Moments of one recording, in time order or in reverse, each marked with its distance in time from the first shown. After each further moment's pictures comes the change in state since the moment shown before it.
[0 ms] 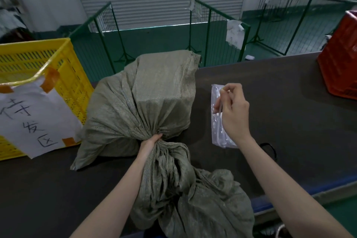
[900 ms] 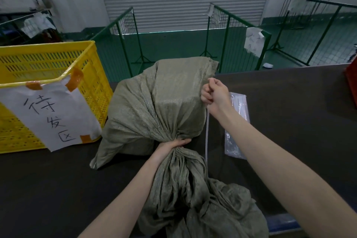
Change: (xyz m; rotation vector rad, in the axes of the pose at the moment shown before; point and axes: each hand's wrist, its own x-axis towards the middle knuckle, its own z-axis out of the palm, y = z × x) left_hand -0.019 0.016 0.008 0.083 -0.291 -0.040; right_hand 0.082 0.026 0.089 0.876 -0.095 0.664
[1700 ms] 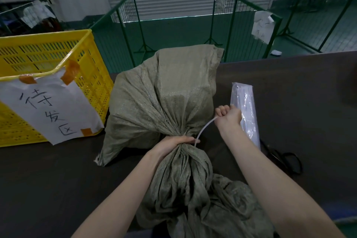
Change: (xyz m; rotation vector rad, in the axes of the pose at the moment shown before) left_hand -0.006 0.011 0.013 0.041 -0.140 -0.083; right_hand 0.011 0.052 -0.064 0.524 0.562 0.118
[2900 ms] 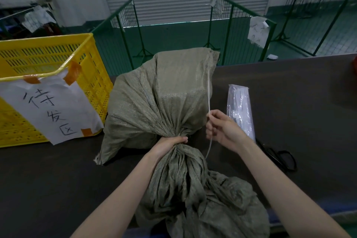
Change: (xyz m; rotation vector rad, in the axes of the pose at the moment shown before) left_hand -0.010 -0.007 0.003 -0.002 0.222 0.064; right_hand -0.062 -0.030 -0.044 -0.882 -0.682 0.200
